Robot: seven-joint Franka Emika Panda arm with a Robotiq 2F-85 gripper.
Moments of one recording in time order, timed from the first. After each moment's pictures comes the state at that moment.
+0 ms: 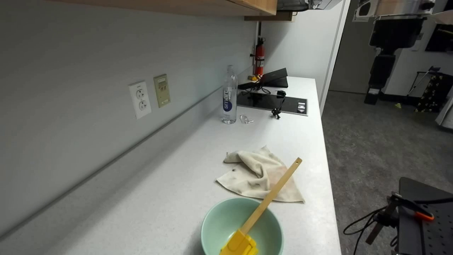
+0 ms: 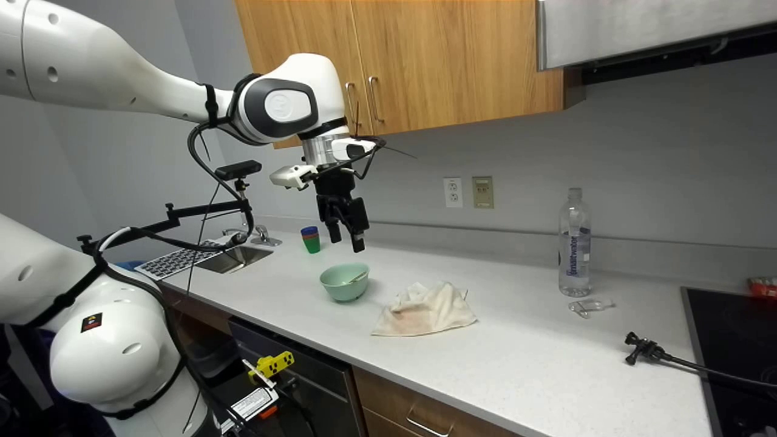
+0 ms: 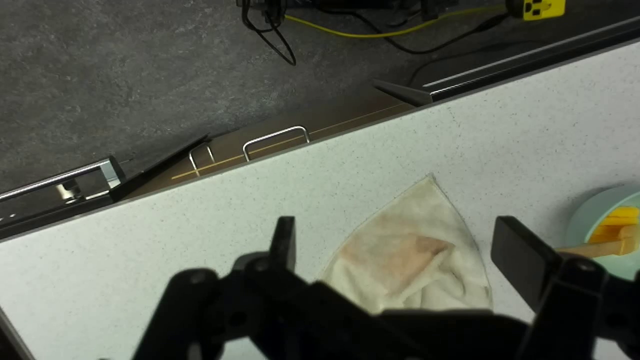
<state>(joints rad) 0.01 -0.57 0.00 -2.50 -0.03 1.91 0.00</state>
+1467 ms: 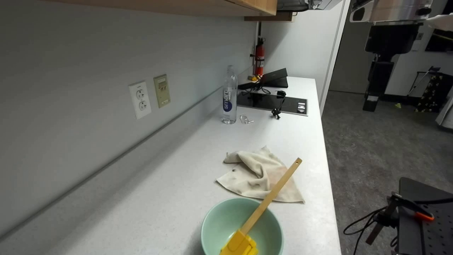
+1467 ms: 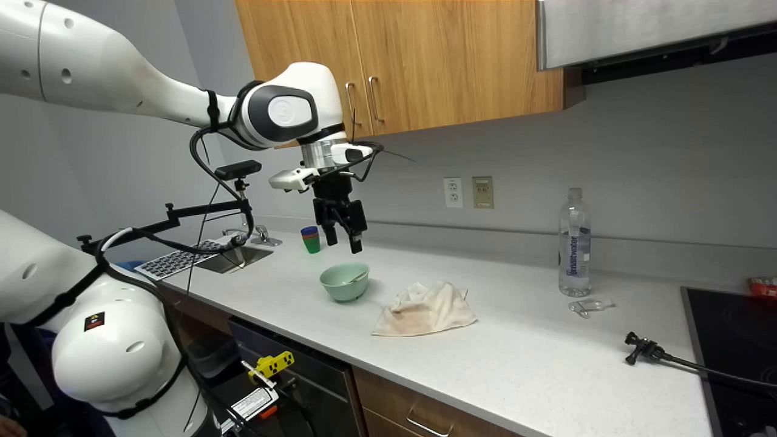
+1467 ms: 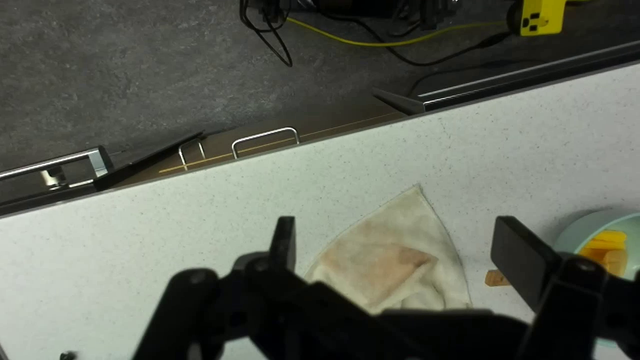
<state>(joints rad) 0.04 -0.55 0.03 -2.50 -0.03 1.92 -0.02</state>
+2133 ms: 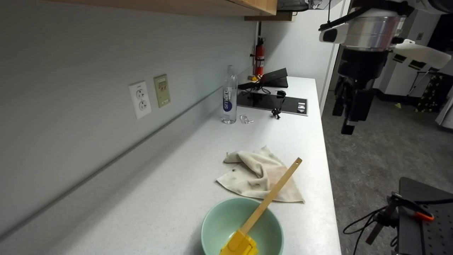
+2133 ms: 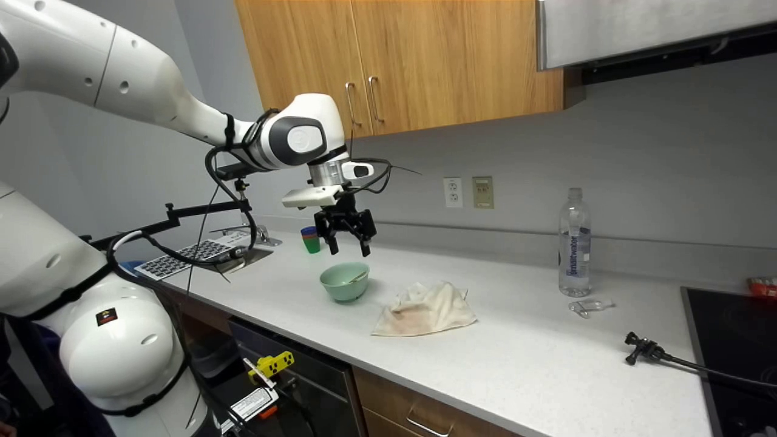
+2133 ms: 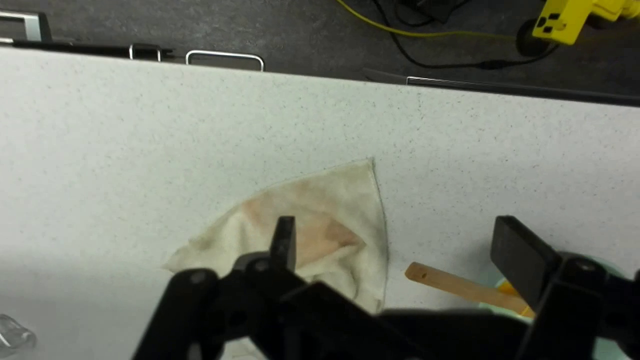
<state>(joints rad) 0.15 -0.40 0.05 -2.50 -0.03 2.12 -0.23</state>
